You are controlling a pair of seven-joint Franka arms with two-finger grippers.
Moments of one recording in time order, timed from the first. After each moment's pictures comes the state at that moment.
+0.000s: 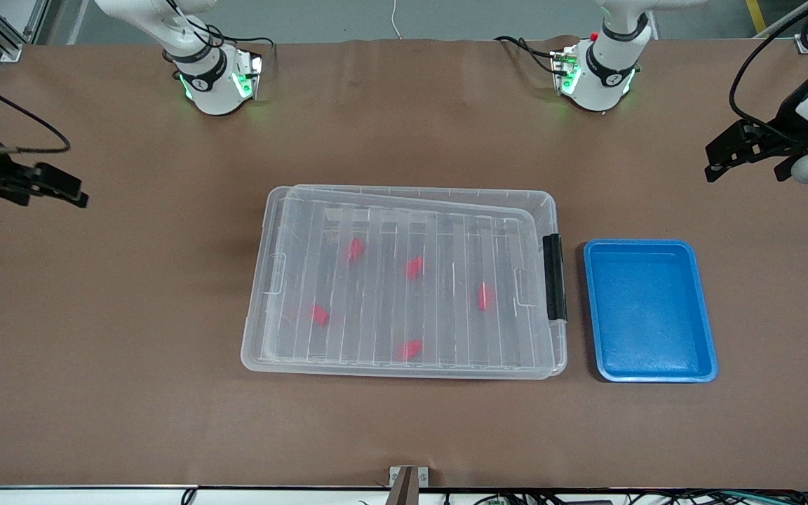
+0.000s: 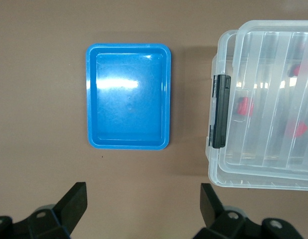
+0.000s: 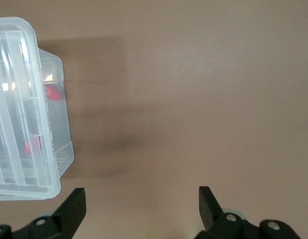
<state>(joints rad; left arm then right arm) -0.01 0.03 -0.14 -1.43 0.02 1.49 -0.12 0.10 0.04 -0.13 -1.50 0.05 1.48 0.05</state>
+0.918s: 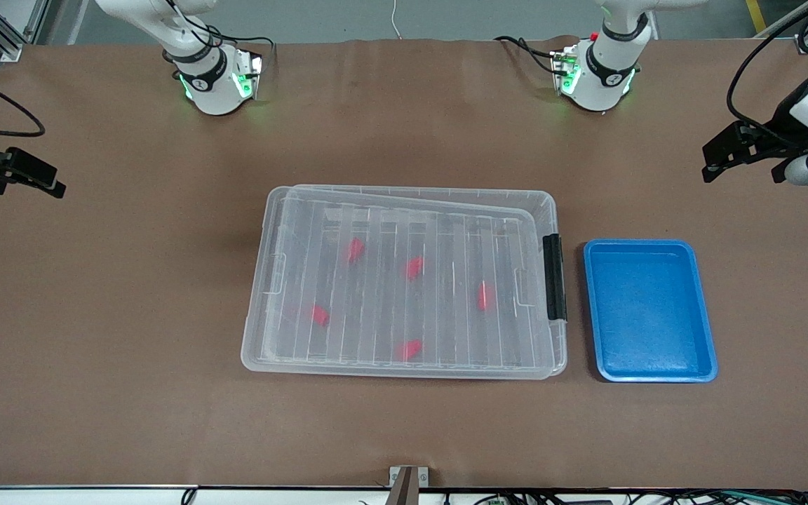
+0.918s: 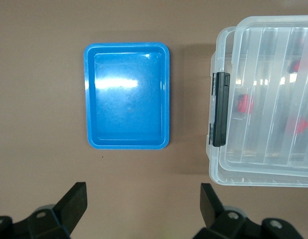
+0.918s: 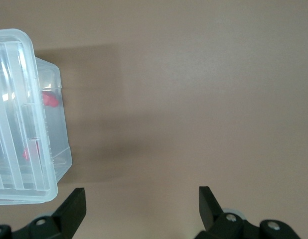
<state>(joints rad) -0.01 0.03 -0.14 -1.43 0.02 1.49 -0.11 0.09 0.02 -0.13 -1.51 0.04 1.51 0.05</state>
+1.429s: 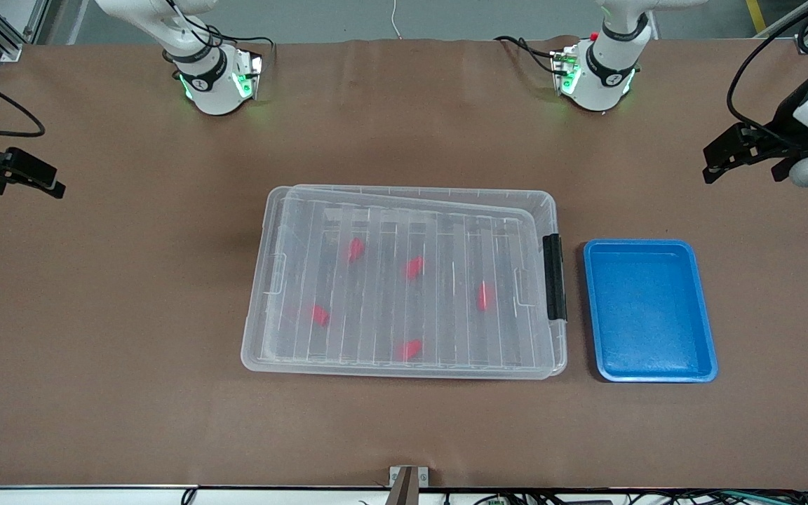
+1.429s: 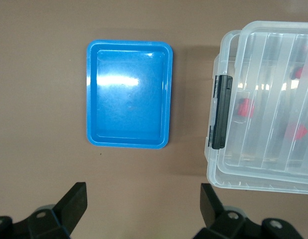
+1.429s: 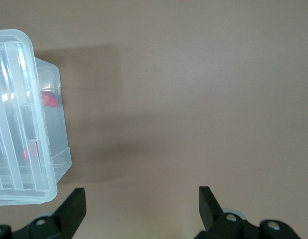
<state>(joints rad) -0.01 0.03 -0.14 -1.43 0.02 1.49 -0.17 0.09 0.02 -0.13 -1.51 0.04 1.51 0.05</state>
